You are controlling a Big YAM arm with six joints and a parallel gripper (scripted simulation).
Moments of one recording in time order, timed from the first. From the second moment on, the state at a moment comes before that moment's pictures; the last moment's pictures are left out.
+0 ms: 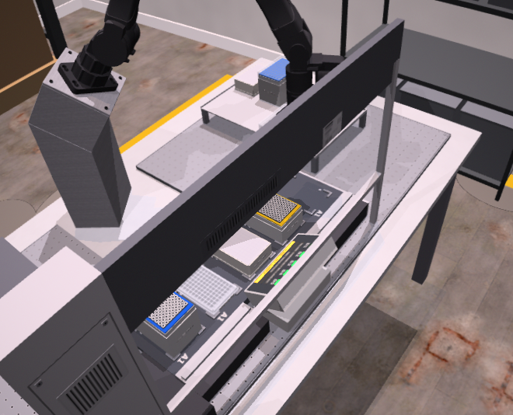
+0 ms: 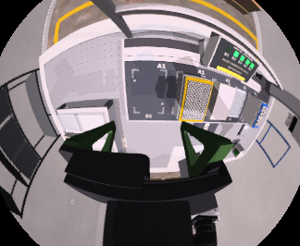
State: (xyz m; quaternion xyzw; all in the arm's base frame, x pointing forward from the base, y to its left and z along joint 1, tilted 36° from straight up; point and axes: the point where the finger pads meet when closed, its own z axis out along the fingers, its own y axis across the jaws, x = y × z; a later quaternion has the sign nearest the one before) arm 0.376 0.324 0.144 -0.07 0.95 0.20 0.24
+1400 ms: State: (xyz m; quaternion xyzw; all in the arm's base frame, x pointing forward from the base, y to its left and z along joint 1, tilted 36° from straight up) arm 0.334 0.283 0.213 -0.07 0.95 0.20 0.24
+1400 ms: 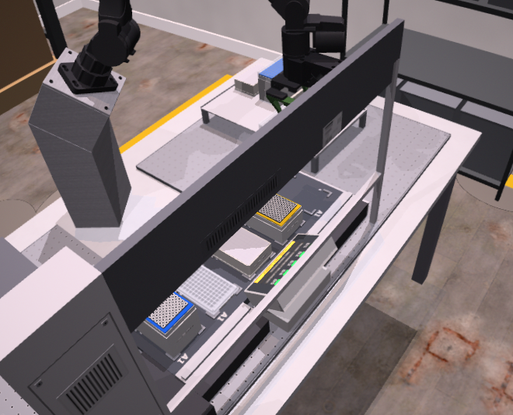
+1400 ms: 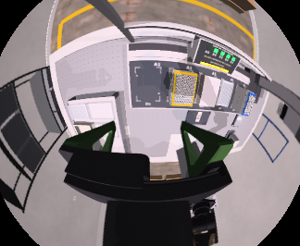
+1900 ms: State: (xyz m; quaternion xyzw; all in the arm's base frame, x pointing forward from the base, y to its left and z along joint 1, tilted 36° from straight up) arm 0.314 0.231 0.175 -0.06 0.95 0.20 0.23
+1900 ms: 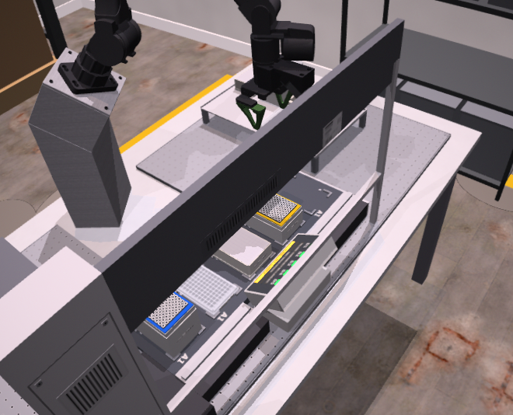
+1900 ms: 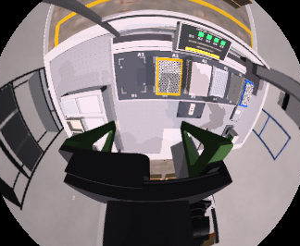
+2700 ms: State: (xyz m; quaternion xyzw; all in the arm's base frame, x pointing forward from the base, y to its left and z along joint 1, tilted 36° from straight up) arm 0.280 0.145 0.115 -0.05 0.95 0.21 0.23
